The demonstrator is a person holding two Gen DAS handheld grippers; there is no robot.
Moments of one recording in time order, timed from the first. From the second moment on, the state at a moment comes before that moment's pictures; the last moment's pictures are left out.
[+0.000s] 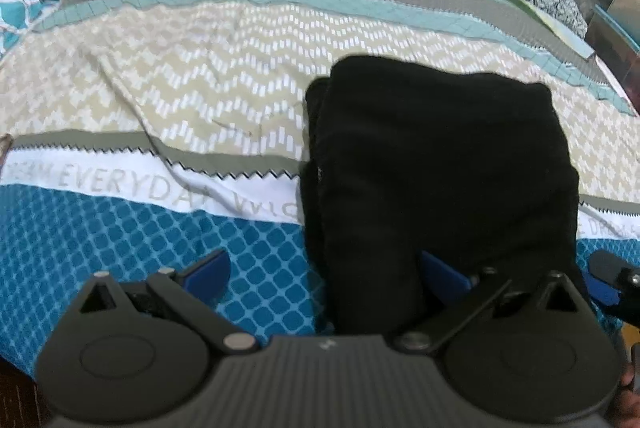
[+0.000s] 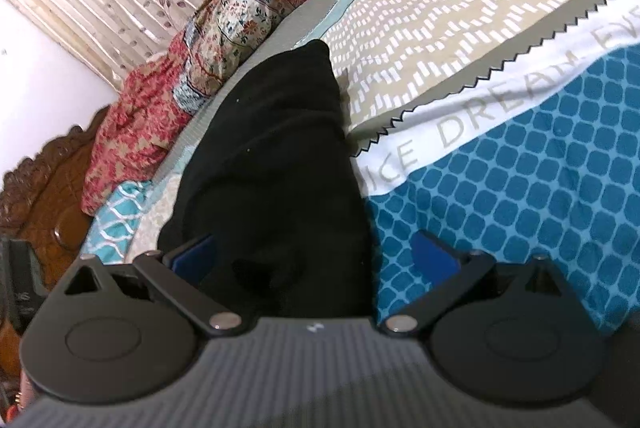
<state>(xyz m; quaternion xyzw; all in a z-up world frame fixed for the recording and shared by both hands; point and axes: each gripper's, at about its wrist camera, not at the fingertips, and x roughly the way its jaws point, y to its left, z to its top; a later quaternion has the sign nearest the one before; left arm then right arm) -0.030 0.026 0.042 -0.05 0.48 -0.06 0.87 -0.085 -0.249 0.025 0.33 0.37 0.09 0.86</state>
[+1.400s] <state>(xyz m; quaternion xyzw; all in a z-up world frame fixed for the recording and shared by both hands) 0.072 0.080 -0.030 -0.35 0.50 -0.28 0.74 -0.021 -0.244 0.015 0.35 0.38 0.23 0.83</state>
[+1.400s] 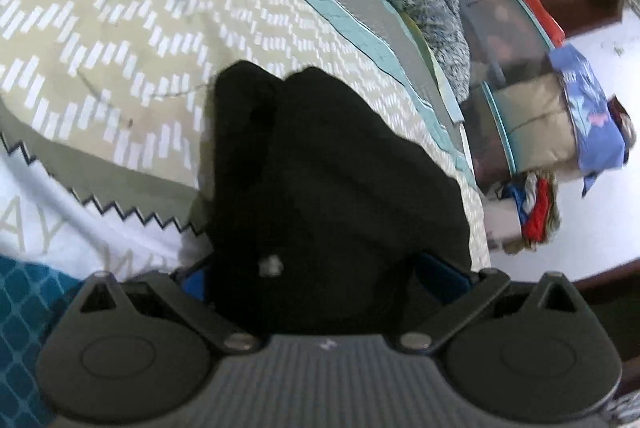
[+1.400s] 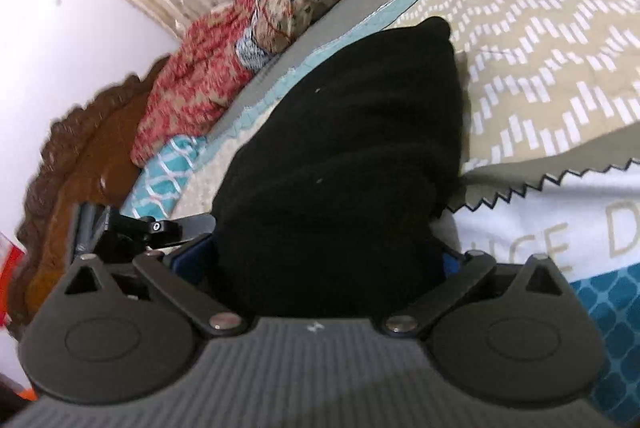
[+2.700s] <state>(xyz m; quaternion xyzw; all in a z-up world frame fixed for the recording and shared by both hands) 0.211 0.011 0.155 -0.07 0.29 -0.16 0.94 0.145 -0.181 0.118 0.13 0.19 0.20 0.95</state>
